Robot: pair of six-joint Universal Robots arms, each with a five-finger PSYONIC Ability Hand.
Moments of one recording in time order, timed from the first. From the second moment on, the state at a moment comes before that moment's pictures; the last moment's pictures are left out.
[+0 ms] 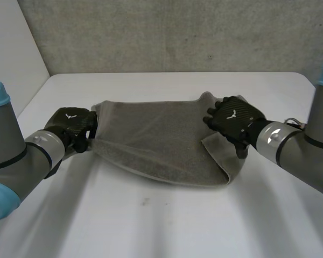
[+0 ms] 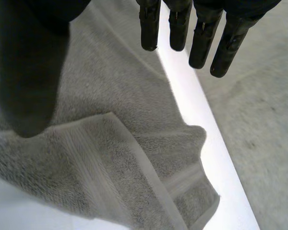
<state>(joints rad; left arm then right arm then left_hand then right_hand) 4.40 -1.86 -1.60 3.12 -1.48 3.41 1.92 -1.17 1.39 0.18 1.20 2.24 1.20 1.22 1.22 1.22 1.03 0.28 0.28 0.27 0.28 0.10</state>
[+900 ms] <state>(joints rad) 4.40 -1.85 -1.63 3.14 -1.48 3.41 1.93 -0.61 0.86 0.28 1.14 2.02 1.20 1.22 1.22 1.22 1.03 0.85 0.85 0.85 0.85 0.67</state>
